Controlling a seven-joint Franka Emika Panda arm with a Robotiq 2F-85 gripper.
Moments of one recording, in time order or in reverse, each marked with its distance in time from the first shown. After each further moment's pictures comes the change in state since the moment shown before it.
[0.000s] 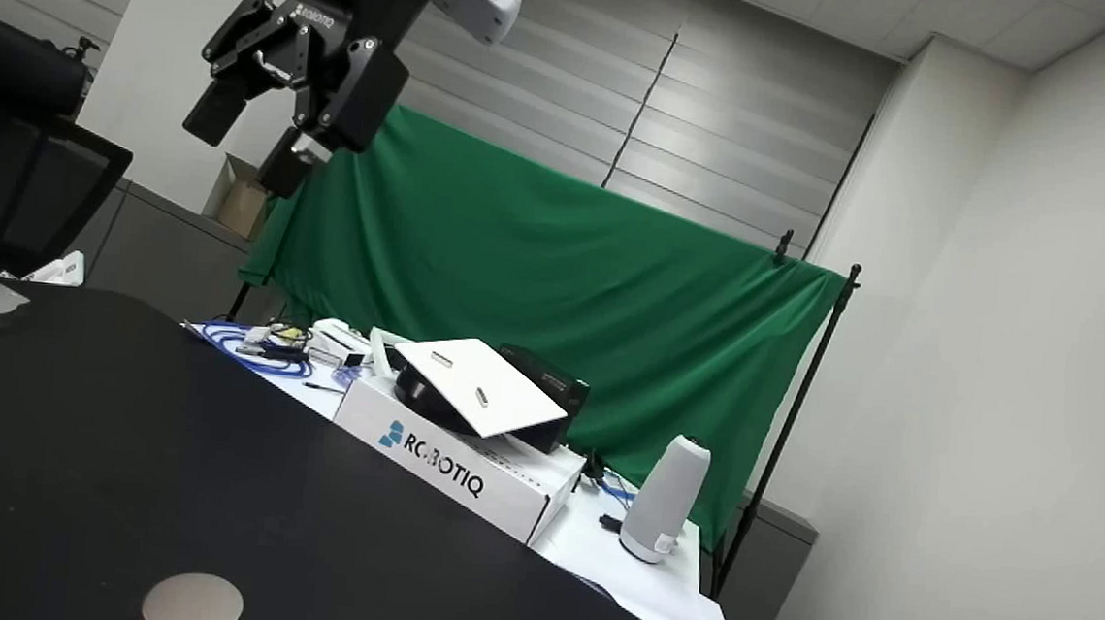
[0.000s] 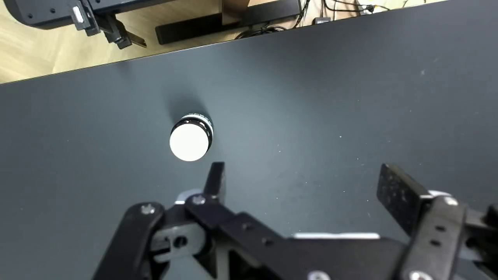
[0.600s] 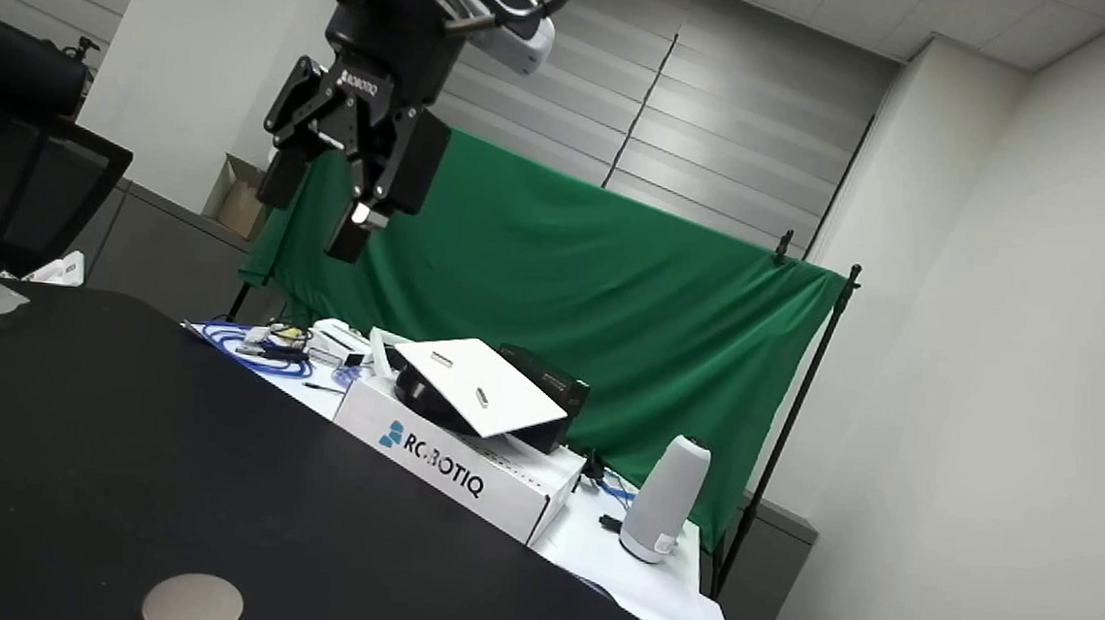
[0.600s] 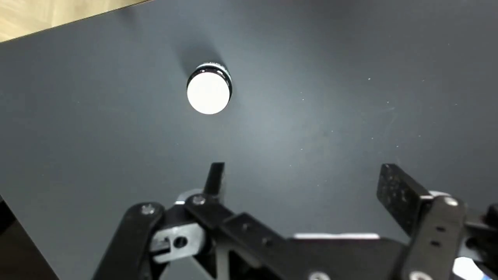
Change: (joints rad) arm -0.055 0.056 -0.013 -0.045 -0.002 0.247 0.000
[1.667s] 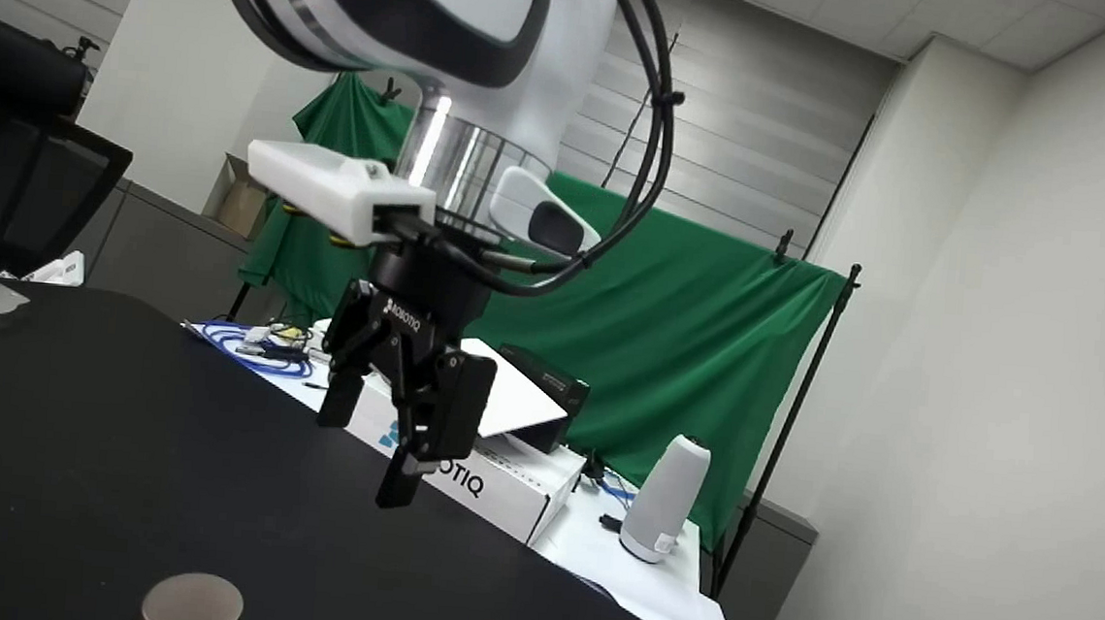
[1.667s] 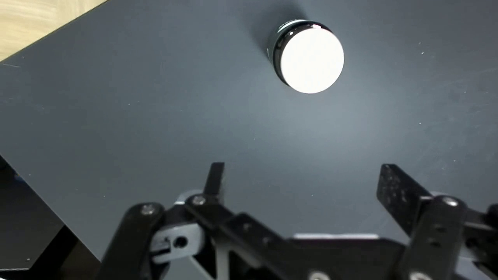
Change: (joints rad) arm -0.090 0.365 -0.088 -0.016 -0.017 0.437 -0.005
